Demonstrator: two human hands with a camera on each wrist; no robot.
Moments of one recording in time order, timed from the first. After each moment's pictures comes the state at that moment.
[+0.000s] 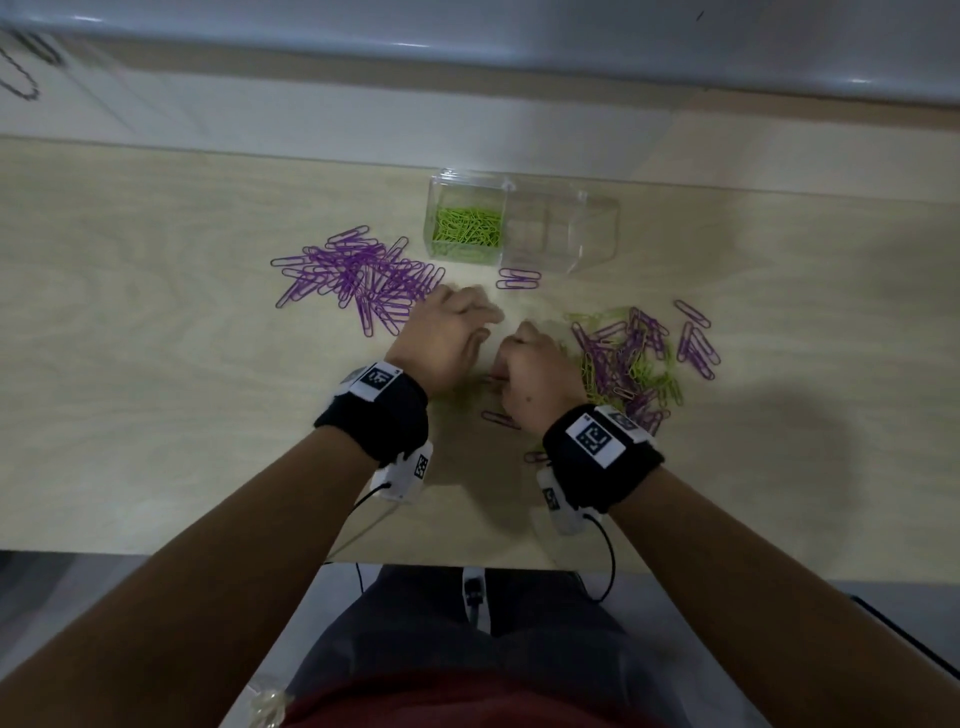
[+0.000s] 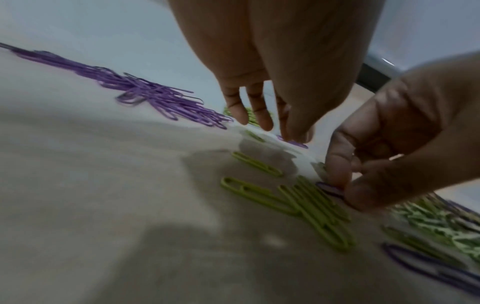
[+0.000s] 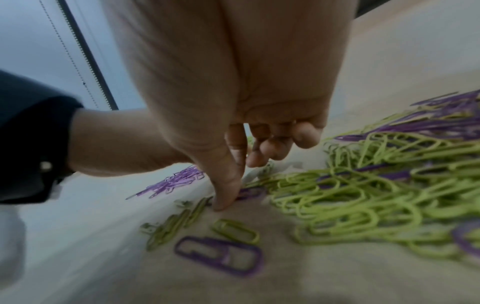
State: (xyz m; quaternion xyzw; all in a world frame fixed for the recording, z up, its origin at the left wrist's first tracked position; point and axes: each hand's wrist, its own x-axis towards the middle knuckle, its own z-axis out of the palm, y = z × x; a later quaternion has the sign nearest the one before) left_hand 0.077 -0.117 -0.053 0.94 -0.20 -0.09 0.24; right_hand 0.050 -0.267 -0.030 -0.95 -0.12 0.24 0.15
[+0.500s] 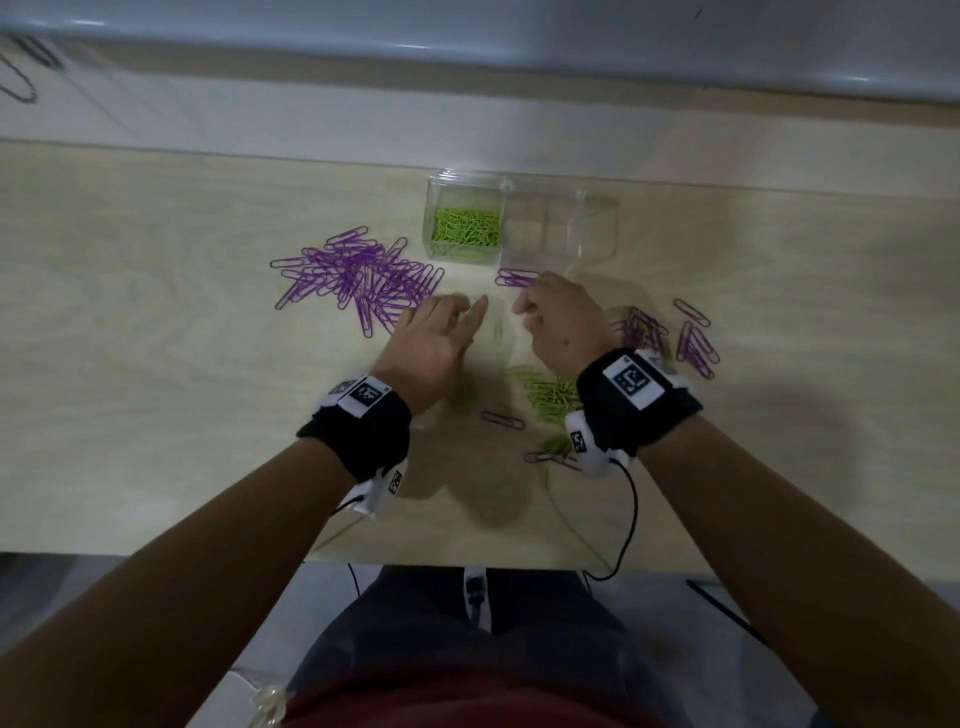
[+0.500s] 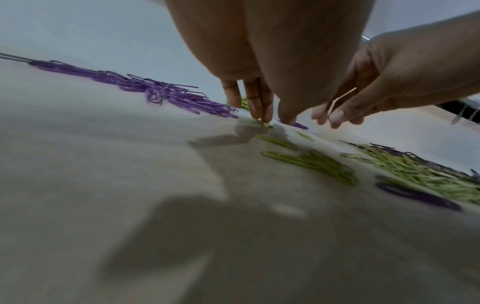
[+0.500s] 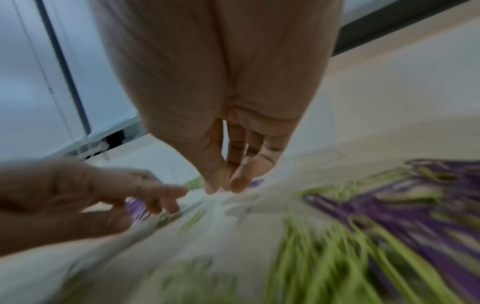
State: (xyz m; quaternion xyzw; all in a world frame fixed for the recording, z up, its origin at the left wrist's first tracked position) left_hand 0.063 -0.107 -0.051 0.96 -0.22 -0.09 0.13; right_hand 0.102 -0.293 -0.025 -0.94 -0.10 0.21 0.25
